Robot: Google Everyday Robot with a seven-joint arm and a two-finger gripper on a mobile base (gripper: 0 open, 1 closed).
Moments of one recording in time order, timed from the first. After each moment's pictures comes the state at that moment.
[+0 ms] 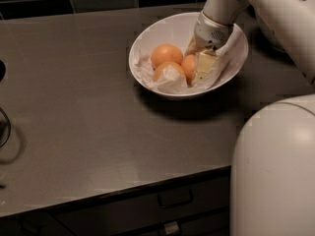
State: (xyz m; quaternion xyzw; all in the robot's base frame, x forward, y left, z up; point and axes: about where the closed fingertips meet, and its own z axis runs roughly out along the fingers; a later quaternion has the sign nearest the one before) arm 0.630 -0.117 0.873 -0.71 0.69 0.10 0.10
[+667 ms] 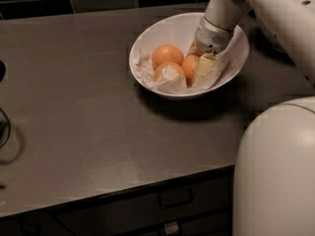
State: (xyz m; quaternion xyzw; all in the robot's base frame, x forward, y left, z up) arm 0.629 -0.117 0.862 -0.71 0.69 0.10 0.11
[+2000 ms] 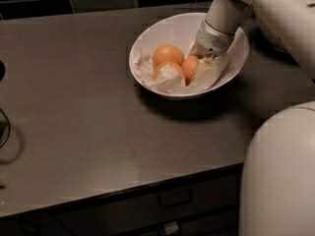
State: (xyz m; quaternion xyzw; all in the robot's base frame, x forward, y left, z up) arm 0.627 -0.118 0.856 -0.70 0.70 0.10 0.12
